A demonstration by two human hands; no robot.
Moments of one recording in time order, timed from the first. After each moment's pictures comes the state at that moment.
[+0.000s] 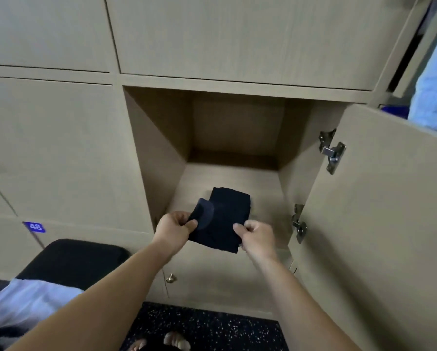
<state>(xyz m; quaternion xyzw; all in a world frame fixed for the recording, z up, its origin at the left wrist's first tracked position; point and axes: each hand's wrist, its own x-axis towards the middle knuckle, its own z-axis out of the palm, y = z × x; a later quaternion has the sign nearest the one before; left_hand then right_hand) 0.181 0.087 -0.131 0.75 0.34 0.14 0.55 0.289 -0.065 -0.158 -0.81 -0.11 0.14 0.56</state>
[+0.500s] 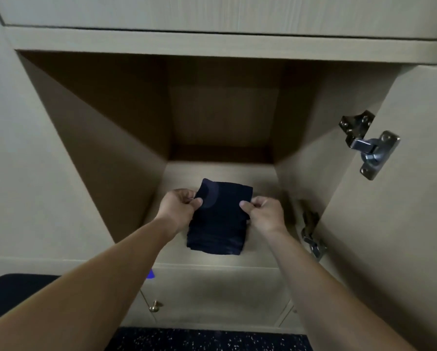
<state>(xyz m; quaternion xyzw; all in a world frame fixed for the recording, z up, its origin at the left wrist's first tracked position) 0.319 0.133 -0.144 0.77 0.29 0.11 0.56 0.419 -0.027 -0.170 -0.82 -0.07 0.12 0.55</state>
